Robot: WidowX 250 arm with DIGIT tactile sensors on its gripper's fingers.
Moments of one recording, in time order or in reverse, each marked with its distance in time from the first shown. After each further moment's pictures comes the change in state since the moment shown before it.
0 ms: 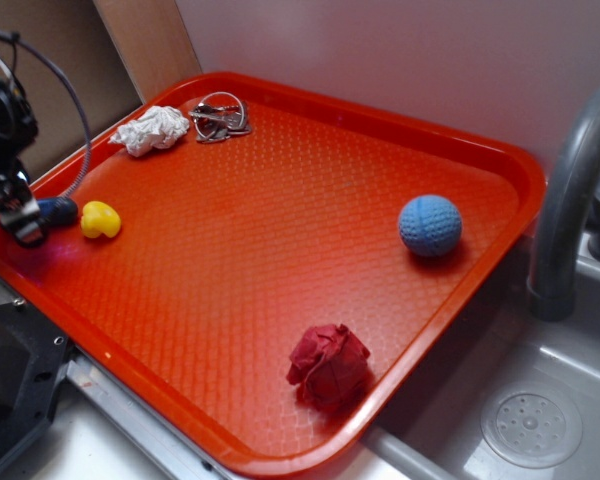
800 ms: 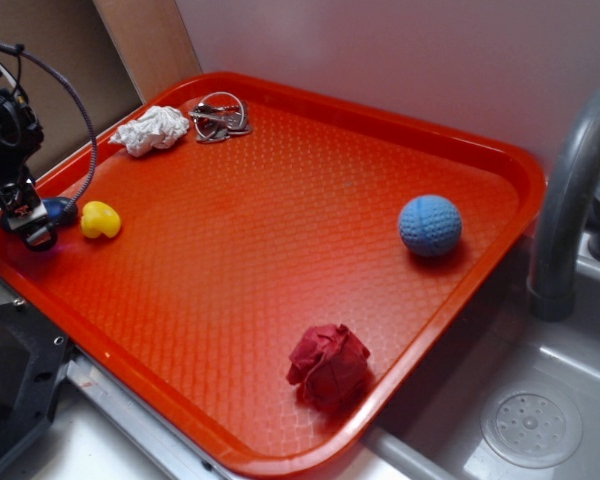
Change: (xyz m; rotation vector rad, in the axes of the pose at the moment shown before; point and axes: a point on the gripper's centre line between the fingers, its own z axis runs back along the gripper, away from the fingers) arm 0.002 0.002 0.000 0.010 -0.009 0.000
